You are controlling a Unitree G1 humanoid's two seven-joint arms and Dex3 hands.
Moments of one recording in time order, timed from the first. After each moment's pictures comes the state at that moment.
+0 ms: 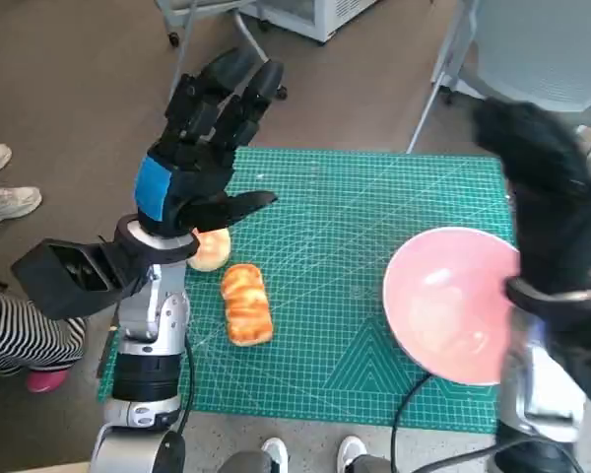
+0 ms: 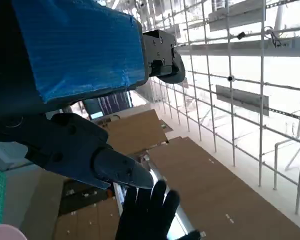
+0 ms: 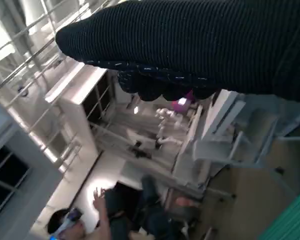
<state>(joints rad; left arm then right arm) -0.61 0.11 0.14 0.21 -0.40 -0.35 -0.52 -0.37 -0.25 -0.24 -0.11 0.26 -0.28 0.25</state>
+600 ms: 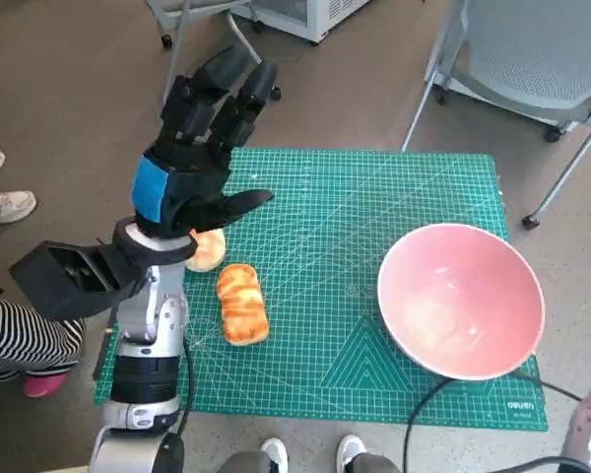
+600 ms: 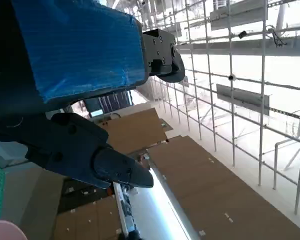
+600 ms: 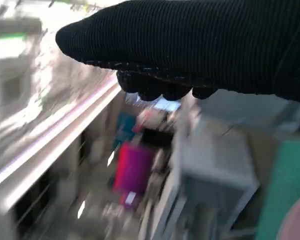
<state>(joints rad) -0.60 0.11 0.13 0.20 -0.40 -0.34 -0.51 -0.24 -0.31 -0.52 0.27 0.24 -0.50 0.13</state>
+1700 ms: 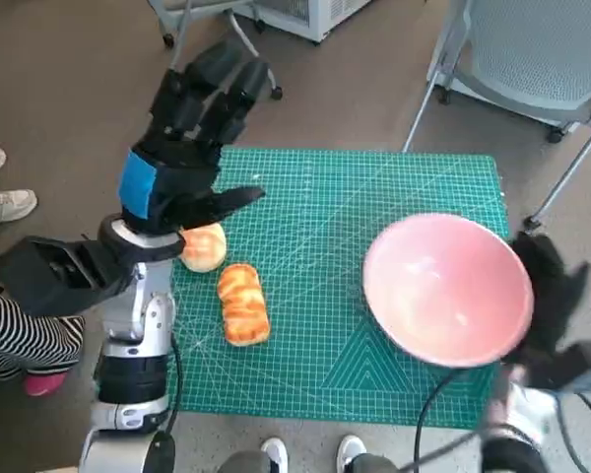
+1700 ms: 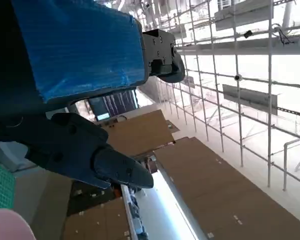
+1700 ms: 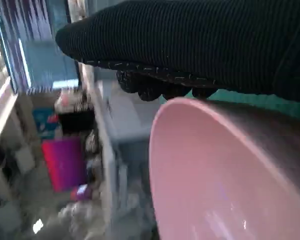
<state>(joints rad) -0.60 0.16 0.15 0.17 -0.40 -0.29 -0.52 -0.42 -0.13 -0.42 0.88 0.34 -0.61 0.27</state>
